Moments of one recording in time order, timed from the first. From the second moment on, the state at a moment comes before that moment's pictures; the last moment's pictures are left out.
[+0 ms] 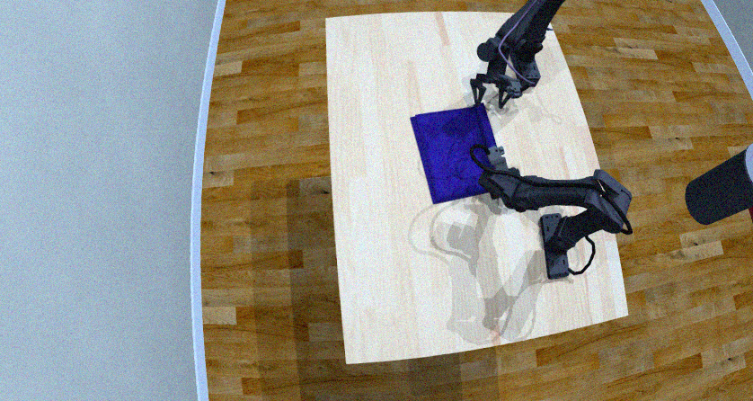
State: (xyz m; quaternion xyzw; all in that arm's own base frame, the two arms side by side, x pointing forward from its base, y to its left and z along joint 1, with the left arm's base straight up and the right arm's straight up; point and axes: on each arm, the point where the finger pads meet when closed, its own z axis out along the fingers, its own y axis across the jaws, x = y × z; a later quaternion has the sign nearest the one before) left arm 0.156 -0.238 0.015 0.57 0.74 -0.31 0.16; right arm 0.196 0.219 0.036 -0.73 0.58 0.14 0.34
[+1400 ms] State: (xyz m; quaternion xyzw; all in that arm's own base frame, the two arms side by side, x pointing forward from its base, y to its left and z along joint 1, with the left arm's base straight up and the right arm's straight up) left arm 0.143 -0.238 0.012 0.48 0.74 -0.47 -0.02; right arm 0.202 0.228 0.023 -0.72 0.59 0.14 0.33
